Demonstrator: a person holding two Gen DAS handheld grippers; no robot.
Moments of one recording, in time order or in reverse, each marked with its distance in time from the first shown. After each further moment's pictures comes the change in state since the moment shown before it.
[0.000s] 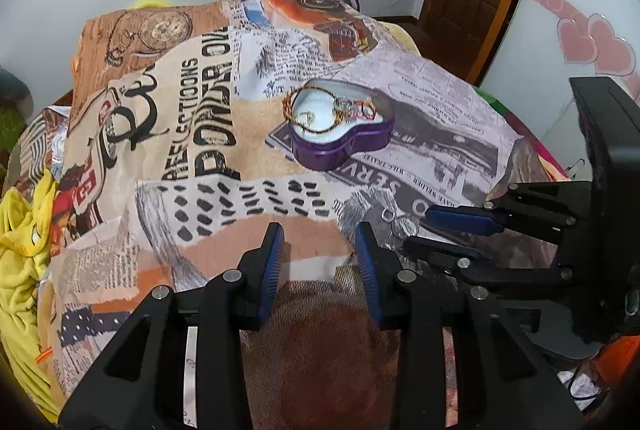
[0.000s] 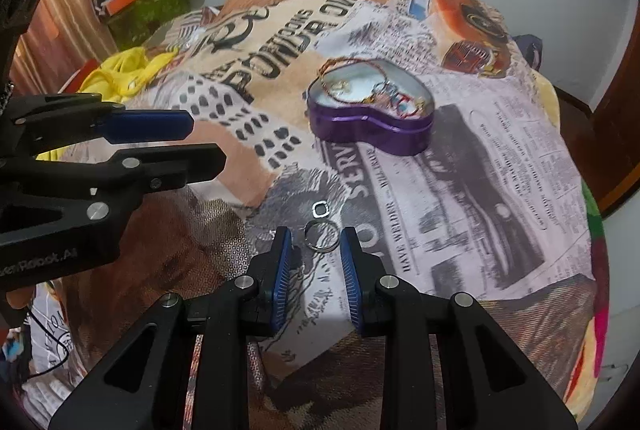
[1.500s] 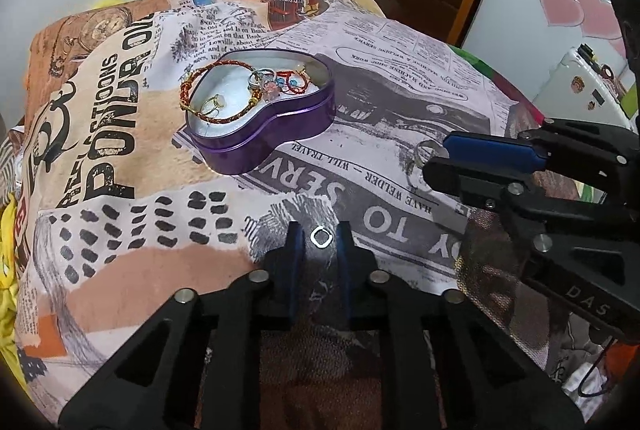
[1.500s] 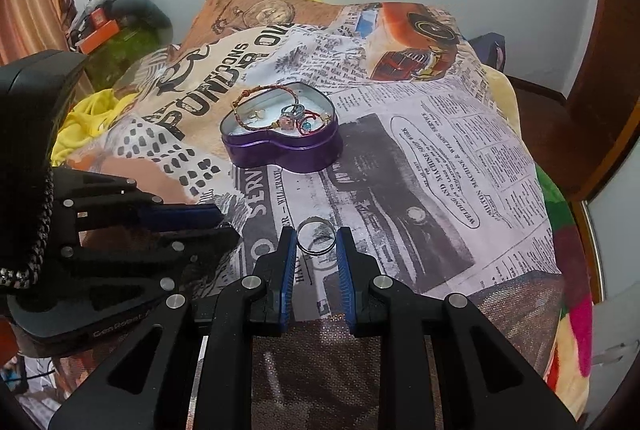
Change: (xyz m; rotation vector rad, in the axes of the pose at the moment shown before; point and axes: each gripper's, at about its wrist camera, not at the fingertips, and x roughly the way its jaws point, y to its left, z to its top) left arm 0.065 -0.048 0.010 0.100 0.067 -0.053; right arm -0.022 -0.054 -0.009 0.106 -0.111 -0.061
